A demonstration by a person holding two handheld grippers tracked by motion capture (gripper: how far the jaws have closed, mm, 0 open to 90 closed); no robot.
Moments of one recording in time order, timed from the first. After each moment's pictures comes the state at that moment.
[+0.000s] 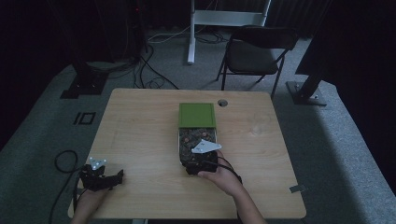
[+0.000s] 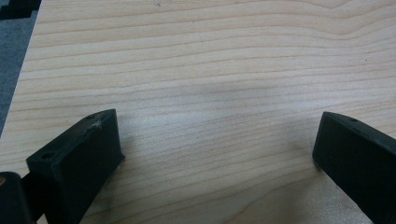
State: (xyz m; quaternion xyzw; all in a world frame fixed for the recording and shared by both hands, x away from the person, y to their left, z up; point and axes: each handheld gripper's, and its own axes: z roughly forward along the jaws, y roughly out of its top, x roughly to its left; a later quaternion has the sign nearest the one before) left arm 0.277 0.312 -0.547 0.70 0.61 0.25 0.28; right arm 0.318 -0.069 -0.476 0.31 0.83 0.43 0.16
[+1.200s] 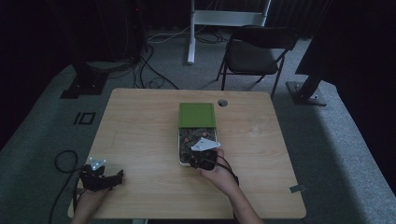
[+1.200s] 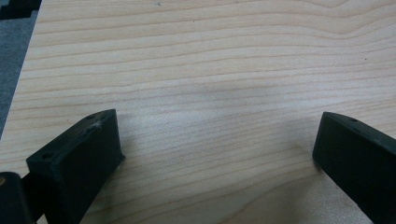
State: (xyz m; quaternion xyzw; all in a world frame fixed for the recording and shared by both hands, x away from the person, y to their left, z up) left arm 0.276 0.312 -0.547 0.70 0.61 0.25 0.28; right arm 0.324 -0.067 -0.477 0.32 0.83 0.43 0.16
